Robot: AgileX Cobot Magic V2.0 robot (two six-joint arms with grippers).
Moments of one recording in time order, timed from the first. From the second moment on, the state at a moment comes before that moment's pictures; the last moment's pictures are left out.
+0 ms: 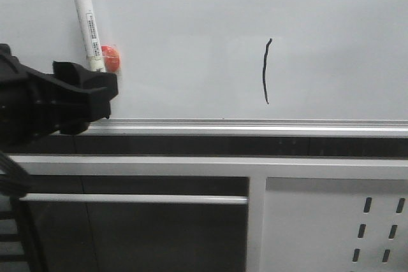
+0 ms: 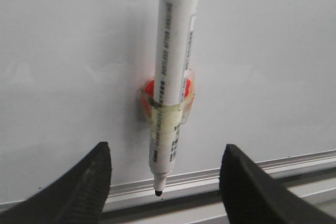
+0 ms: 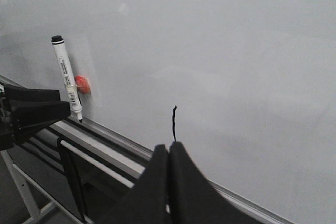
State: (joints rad) left arm -0.86 1.58 -0.28 -0.45 -1.14 -0.03; right arm 0.23 0.45 -0.33 -1.84 -0.33 1.82
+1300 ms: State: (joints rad) left arm -0.96 0.34 -0.10 -0.87 -0.60 1.17; right arm 0.23 0.04 -0.33 -1.84 -0.41 1.76
